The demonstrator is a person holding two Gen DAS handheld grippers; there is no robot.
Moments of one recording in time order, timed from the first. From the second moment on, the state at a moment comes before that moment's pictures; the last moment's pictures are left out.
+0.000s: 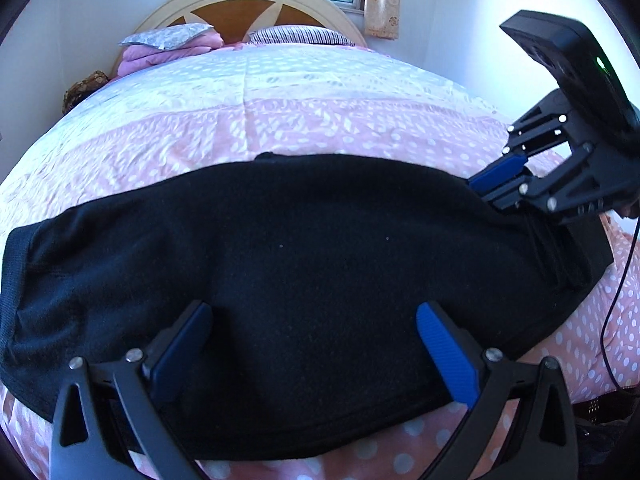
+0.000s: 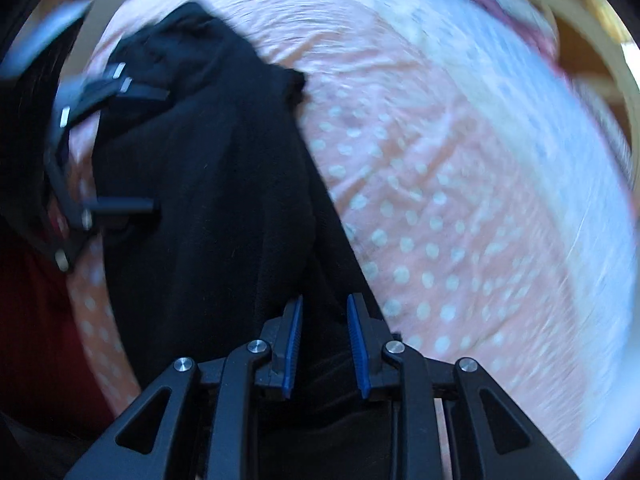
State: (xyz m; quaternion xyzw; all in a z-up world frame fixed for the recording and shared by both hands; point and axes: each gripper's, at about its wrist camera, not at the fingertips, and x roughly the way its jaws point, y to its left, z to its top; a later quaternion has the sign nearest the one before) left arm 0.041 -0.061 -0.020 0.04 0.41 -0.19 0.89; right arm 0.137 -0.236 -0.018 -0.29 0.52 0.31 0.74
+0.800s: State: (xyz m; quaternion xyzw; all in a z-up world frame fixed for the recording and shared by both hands) left arm 0.033 -0.054 -0.024 0.02 0.39 -0.19 0.90; right arm 0.080 -0.358 0.064 0.21 0.35 0.20 0.89
